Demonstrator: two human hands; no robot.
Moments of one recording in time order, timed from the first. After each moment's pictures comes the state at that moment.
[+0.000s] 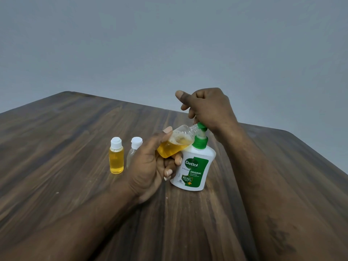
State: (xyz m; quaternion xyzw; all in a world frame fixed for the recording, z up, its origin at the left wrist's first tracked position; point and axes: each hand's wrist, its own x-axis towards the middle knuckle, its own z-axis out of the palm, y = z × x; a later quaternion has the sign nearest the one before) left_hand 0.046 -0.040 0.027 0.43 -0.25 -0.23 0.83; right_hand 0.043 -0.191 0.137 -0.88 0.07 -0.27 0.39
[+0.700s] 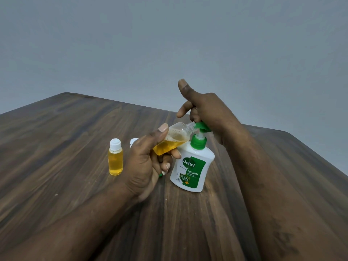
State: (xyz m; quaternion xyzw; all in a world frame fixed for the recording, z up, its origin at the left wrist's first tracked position) left_hand 0.041 -0.036 0.036 0.42 -0.21 -0.14 0.87; right_hand 0.039 -0.192 0.143 -0.88 0.08 -0.17 0.44
